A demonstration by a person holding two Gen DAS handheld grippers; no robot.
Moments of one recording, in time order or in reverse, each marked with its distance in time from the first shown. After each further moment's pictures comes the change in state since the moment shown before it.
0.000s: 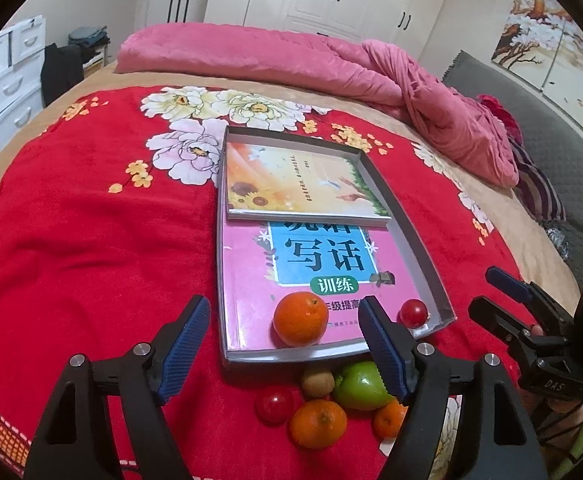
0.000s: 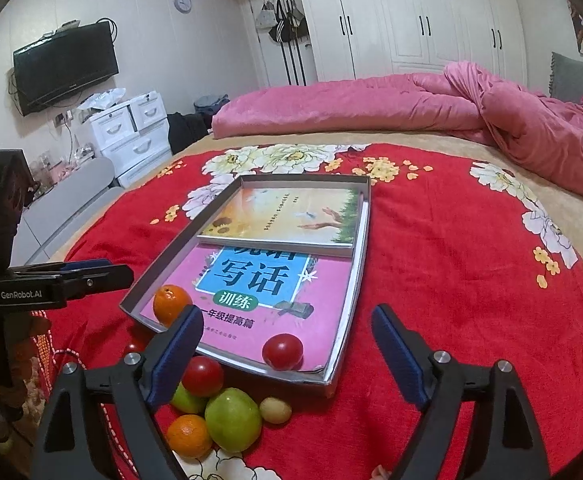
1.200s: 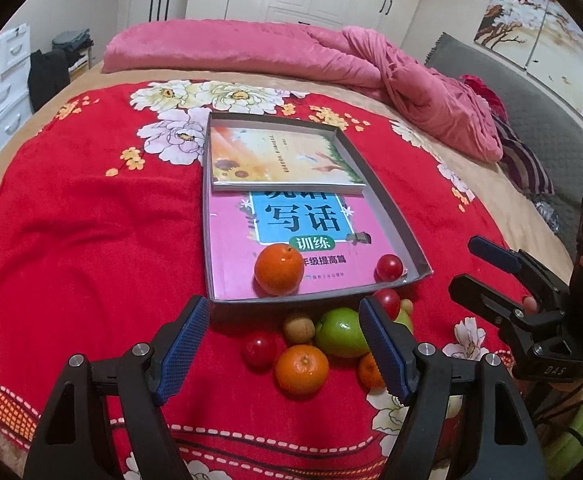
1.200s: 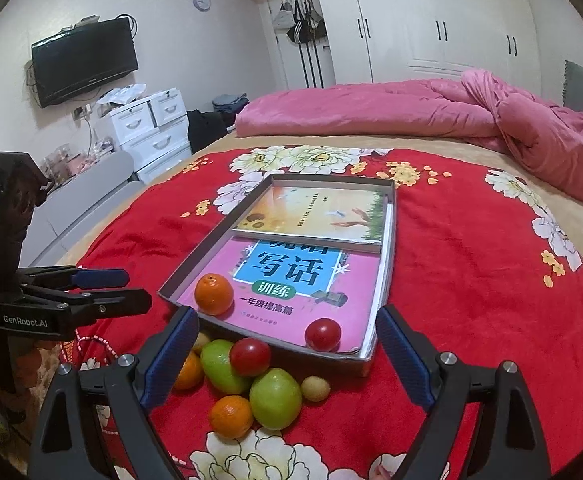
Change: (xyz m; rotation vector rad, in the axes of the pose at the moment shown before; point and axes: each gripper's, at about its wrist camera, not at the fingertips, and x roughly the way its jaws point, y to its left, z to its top) left arm -0.027 -0.013 -0.027 0.065 0.043 -0.021; right arm -0.021 0.029 -0.008 -0.041 0.007 0.049
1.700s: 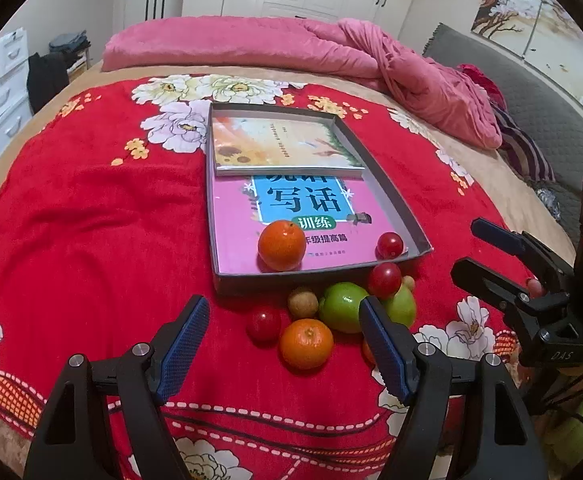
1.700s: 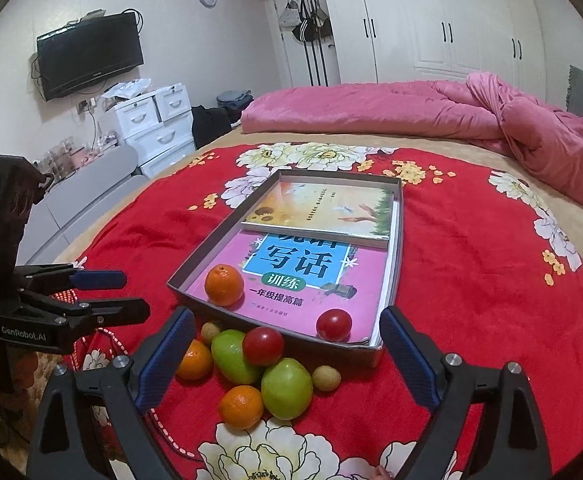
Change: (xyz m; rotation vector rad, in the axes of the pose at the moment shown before) left arm -0.007 0.000 -0.014 0.022 0.025 0.008; right arm -0.004 0.010 -0.005 -0.020 0.003 0.000
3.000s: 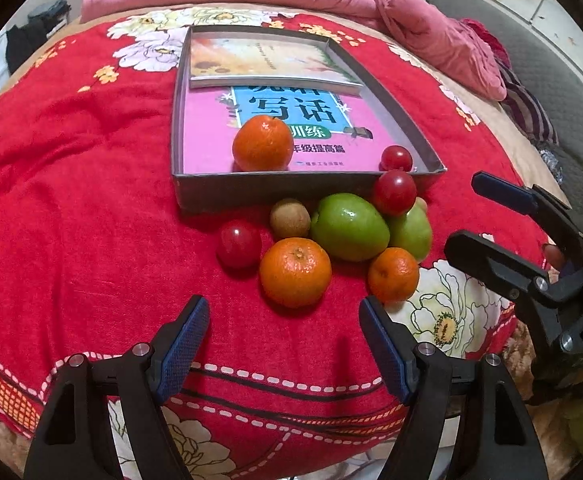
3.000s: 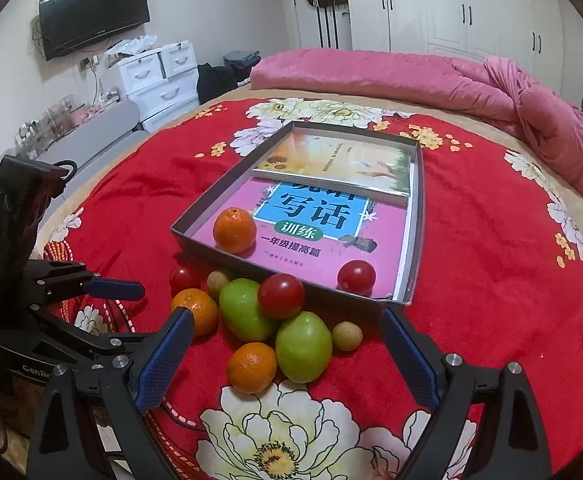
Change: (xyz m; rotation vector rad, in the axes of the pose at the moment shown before) left arm 0.046 -0.008 -0.034 0.011 0.206 -0.022; right arm 0.021 0.019 -0.020 -0.055 0.155 -0.007
